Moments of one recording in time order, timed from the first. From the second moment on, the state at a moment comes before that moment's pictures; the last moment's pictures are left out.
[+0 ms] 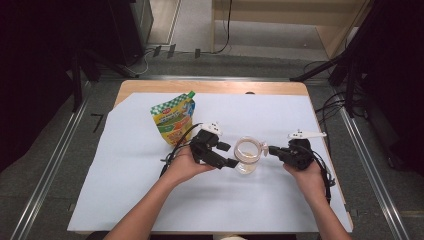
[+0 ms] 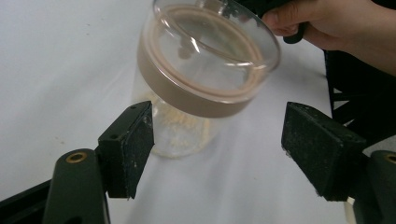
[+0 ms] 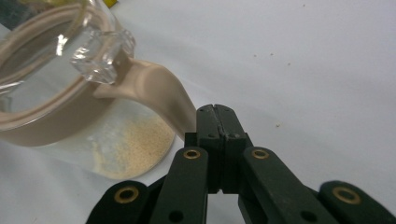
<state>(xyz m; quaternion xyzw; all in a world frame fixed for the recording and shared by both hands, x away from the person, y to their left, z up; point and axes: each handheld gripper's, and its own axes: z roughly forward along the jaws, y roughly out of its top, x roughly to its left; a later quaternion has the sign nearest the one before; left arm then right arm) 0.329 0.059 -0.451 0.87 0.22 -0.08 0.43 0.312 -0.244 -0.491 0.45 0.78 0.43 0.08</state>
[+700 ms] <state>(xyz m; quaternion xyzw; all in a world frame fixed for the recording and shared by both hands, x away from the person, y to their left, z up) 0.331 0.032 -0.456 0.88 0.19 -0.03 0.43 0.320 -0.235 -0.501 0.47 0.78 0.41 0.08</state>
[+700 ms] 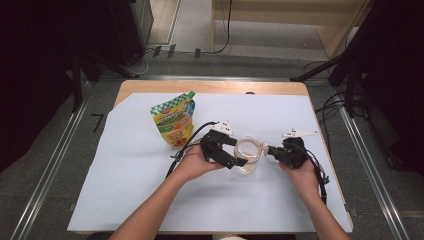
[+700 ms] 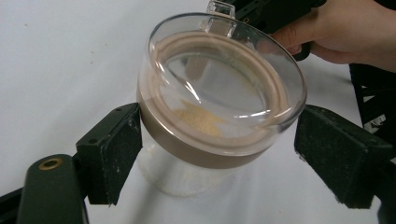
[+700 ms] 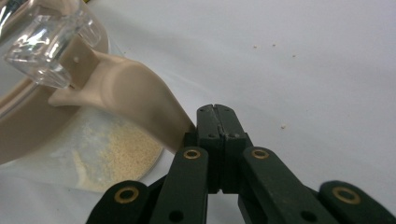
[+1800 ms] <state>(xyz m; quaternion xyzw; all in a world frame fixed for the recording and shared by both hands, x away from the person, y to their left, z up) 0.326 0.016 -0.458 0.89 0.18 0.02 0.42 0.319 -0.234 -0.502 0.47 0.78 0.41 0.08</state>
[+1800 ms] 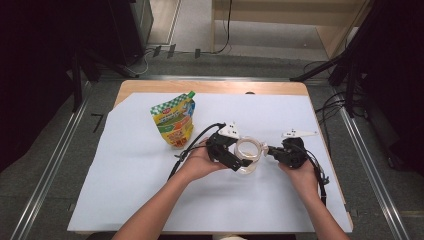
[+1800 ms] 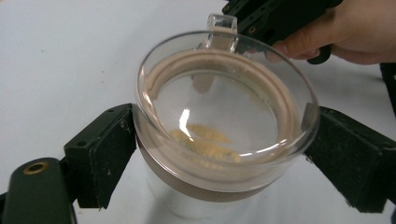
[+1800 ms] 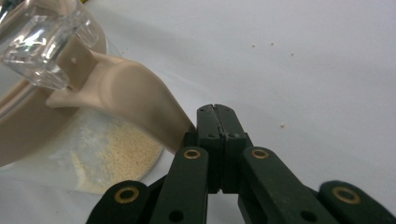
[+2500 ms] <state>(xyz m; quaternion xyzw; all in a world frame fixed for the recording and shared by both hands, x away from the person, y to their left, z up) 0.326 0.010 -0.464 0.89 0.17 0.03 0.42 0.319 -0.233 -0.503 0.47 0.78 0.41 0.08</state>
